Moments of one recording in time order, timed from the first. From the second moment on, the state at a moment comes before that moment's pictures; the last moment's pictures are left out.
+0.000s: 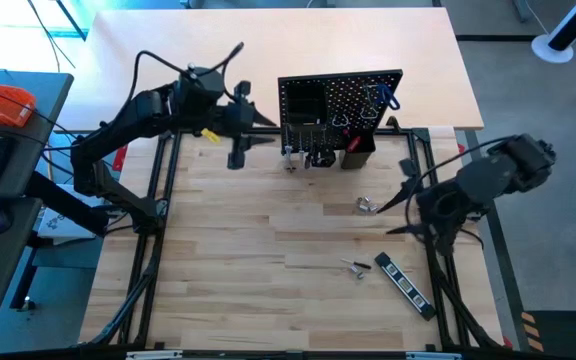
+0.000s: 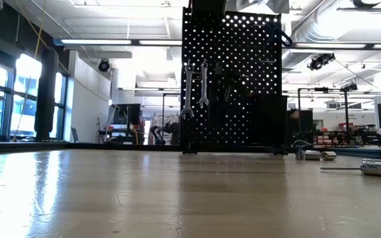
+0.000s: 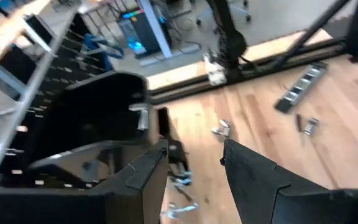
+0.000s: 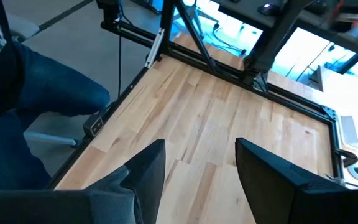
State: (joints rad) left arm 0.28 1.49 1.93 -0.91 0.11 0.45; right arm 0.51 1.32 2.00 -1.25 0.19 -0.10
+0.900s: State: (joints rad) left arm 0.06 1.49 1.70 -0.86 0.12 0.32; right arm 0.51 0.80 1.39 -0.88 0.11 -0.07
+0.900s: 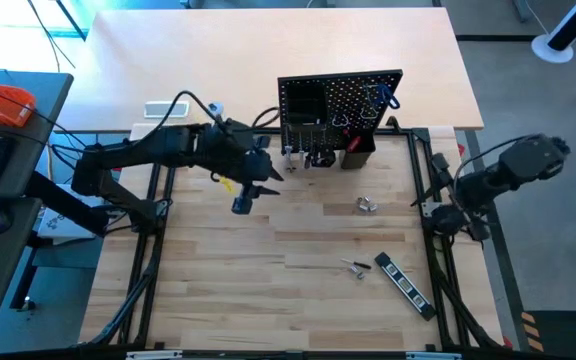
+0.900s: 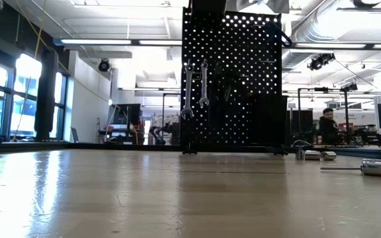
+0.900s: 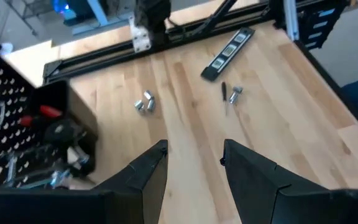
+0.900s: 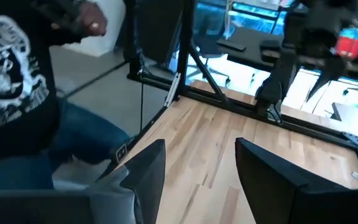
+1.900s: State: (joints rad) left arm -0.11 1.49 0.80 0.38 0.03 0.13; right arm 0.50 0.67 0.32 -0.19 0.71 0.58
